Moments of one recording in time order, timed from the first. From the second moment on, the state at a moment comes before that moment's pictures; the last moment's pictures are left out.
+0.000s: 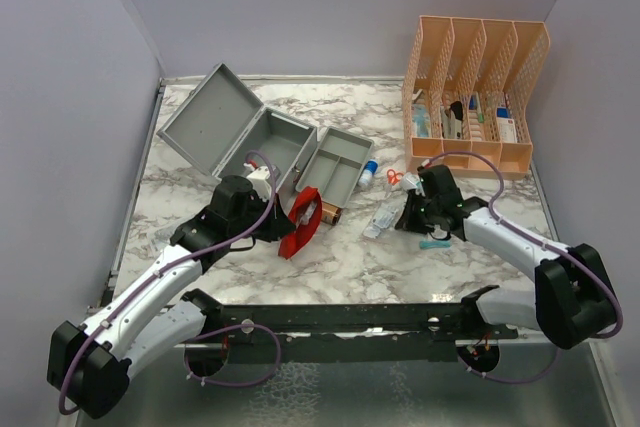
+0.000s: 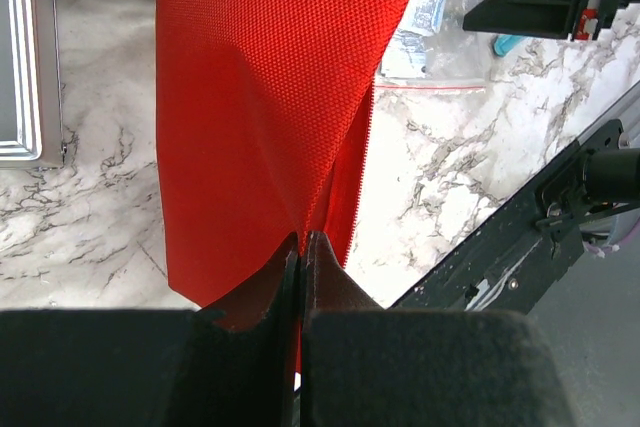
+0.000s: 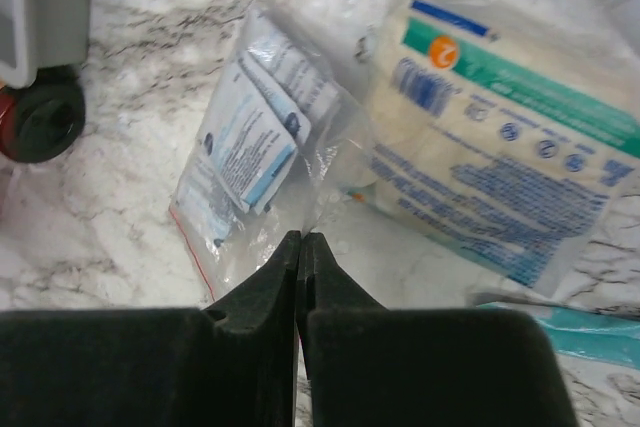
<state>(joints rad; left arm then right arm) -0.55 0.85 0.60 -0.37 0.32 -0.45 0.40 1.27 0.61 -0.32 -0.11 0.56</state>
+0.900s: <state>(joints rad) -0.55 0.86 0.60 -0.37 0.32 -0.45 0.60 1.27 0.55 -0.28 -0.14 0.64</state>
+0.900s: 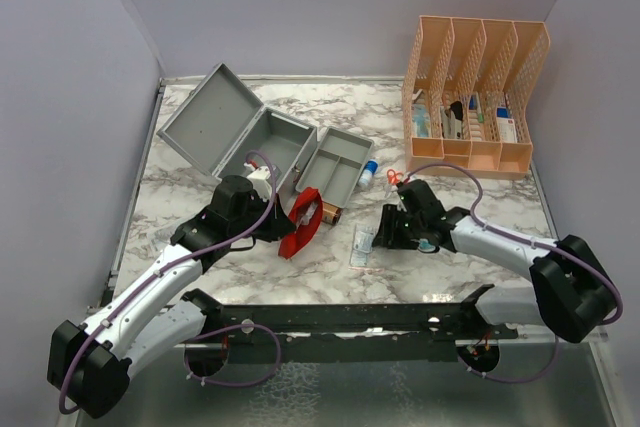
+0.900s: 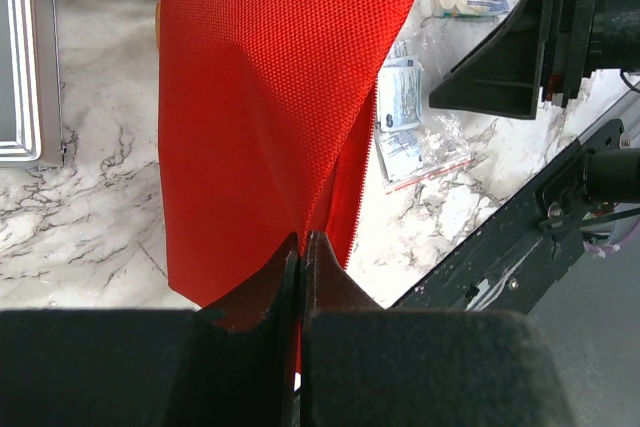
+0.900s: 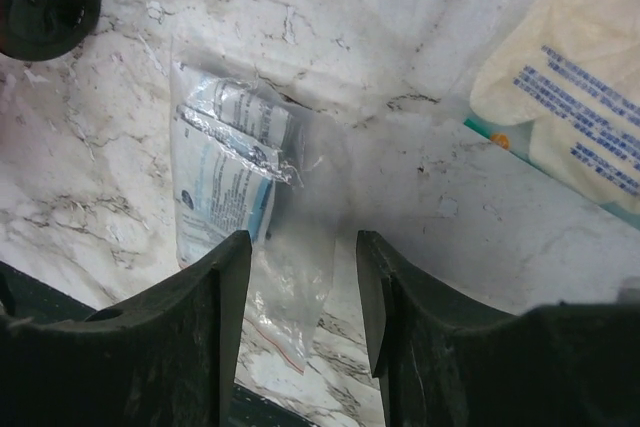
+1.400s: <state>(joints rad) -0.55 0.86 0.60 -0.37 0.32 -0.45 0.60 1.36 0.48 0.04 -0.13 0.70</state>
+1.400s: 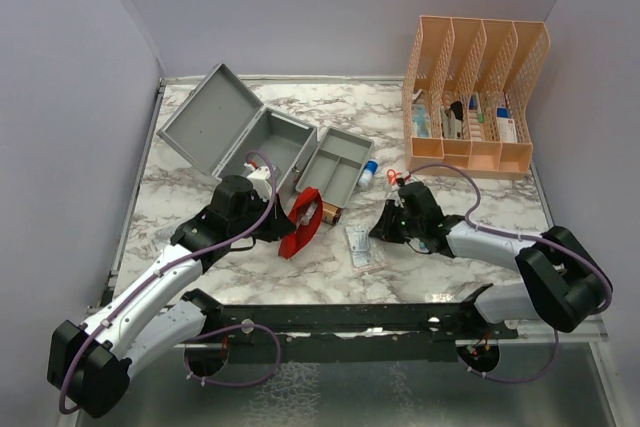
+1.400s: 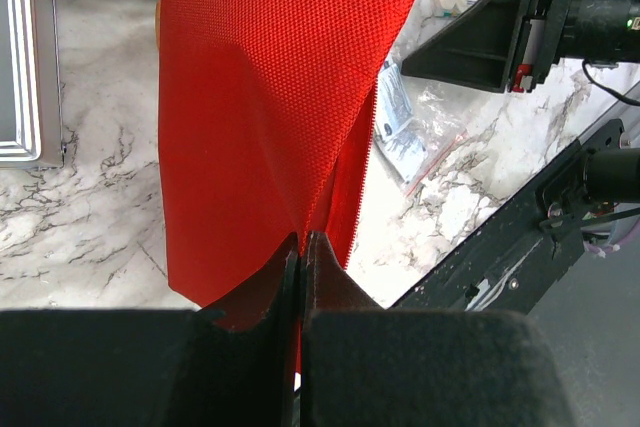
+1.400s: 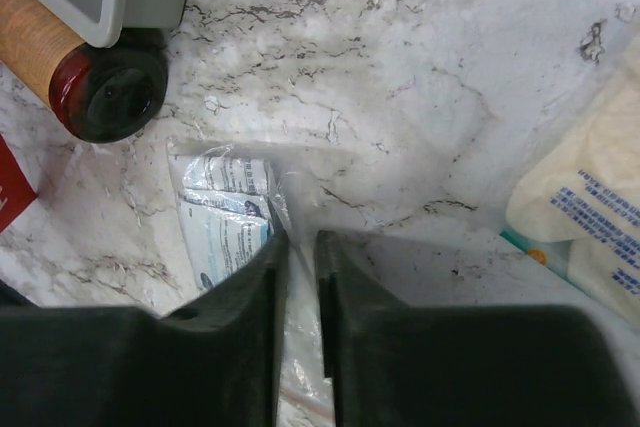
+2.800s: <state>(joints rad) -0.55 0.92 0.69 -0.47 0.30 -0.51 0.72 0.96 0.62 -0.06 -0.27 0.97</state>
